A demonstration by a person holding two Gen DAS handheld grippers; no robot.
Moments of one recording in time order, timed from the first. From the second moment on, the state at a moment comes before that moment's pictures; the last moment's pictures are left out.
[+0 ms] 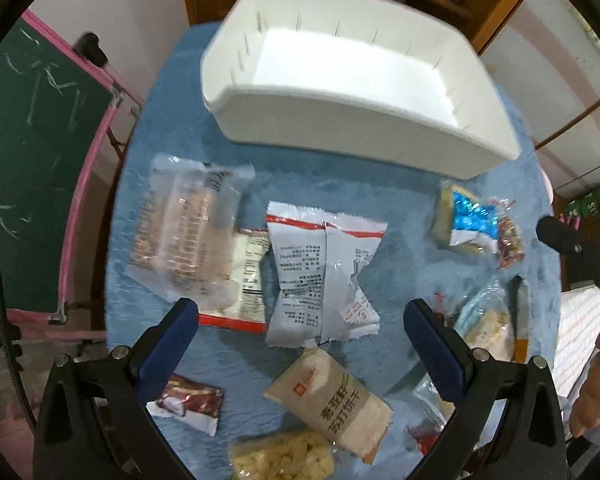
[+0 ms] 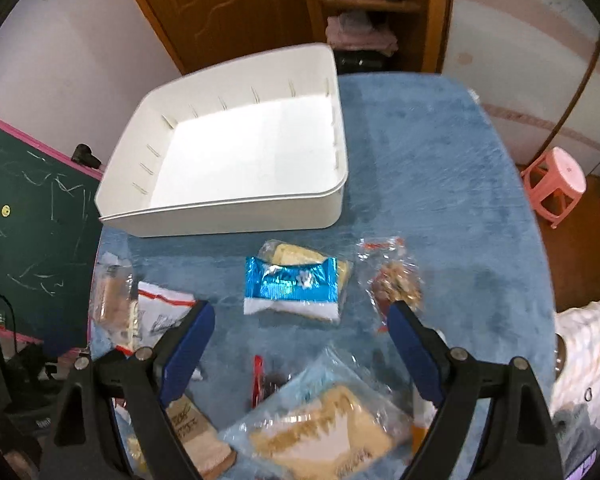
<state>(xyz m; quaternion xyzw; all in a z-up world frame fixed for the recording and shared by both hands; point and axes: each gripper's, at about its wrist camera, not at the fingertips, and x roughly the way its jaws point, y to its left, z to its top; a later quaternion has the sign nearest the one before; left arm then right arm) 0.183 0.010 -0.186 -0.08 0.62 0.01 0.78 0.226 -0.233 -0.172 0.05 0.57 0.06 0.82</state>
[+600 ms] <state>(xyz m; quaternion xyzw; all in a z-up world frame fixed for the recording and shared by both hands) 0.214 -0.017 -0.265 -0.08 0.67 0.05 0.74 0.270 -0.212 -0.247 0.01 0.62 0.08 0.78</state>
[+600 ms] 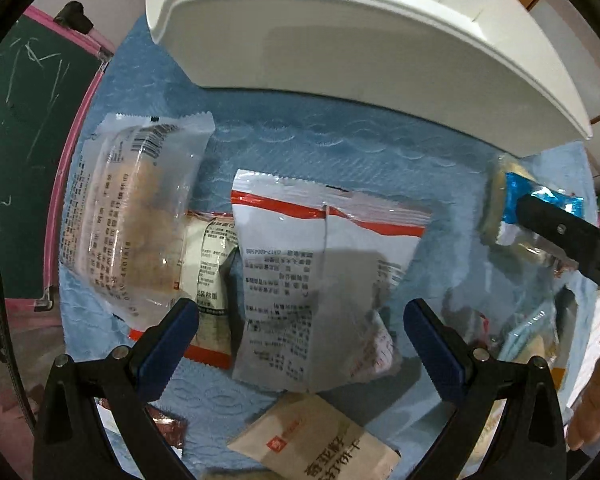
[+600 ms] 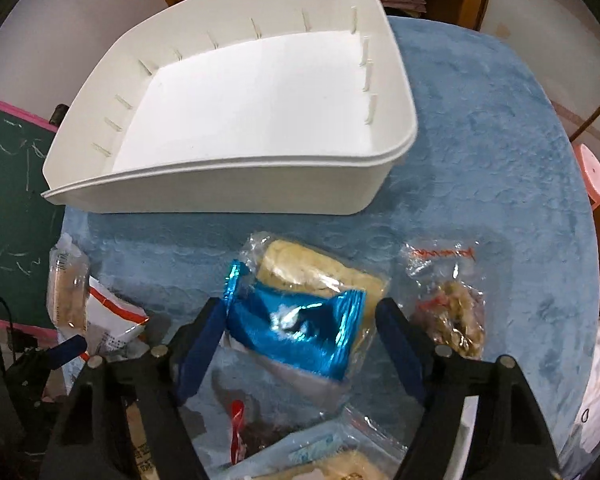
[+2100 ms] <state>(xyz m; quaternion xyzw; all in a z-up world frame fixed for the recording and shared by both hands) 0.271 -0.014 0.004 0.01 0.44 -0.03 0.90 0.269 -0.191 -0.016 -0.01 0.43 0.11 0.90</state>
